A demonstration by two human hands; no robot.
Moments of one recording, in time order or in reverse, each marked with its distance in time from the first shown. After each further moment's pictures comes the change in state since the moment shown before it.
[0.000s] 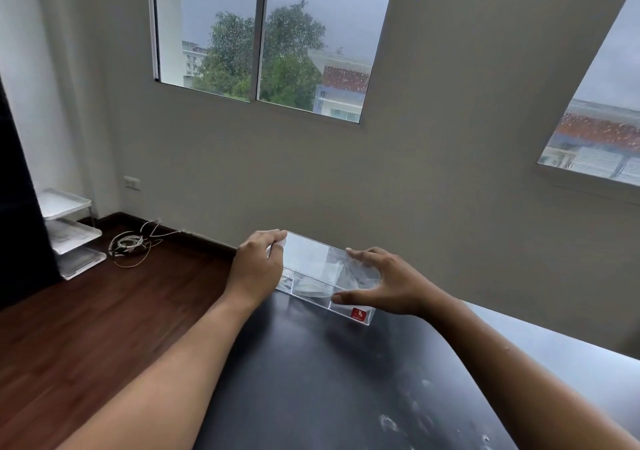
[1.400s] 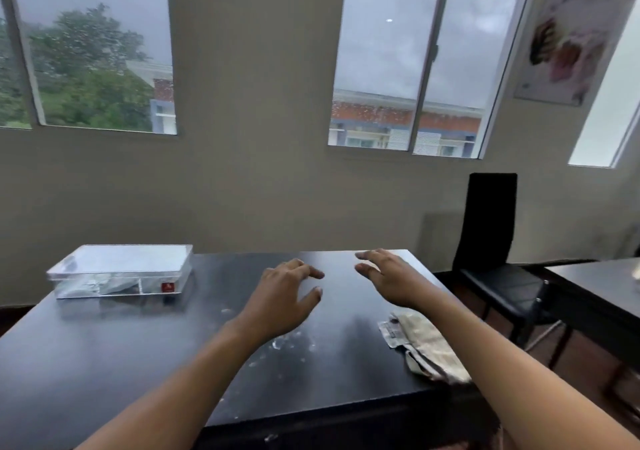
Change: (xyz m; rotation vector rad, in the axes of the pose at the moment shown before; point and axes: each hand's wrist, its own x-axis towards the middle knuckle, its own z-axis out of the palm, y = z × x) left_hand -0.218 0.221 0.151 0.090 -0.662 0.641; right_hand -0.331 0.120 -0.113 -0.139 0.312 0.557
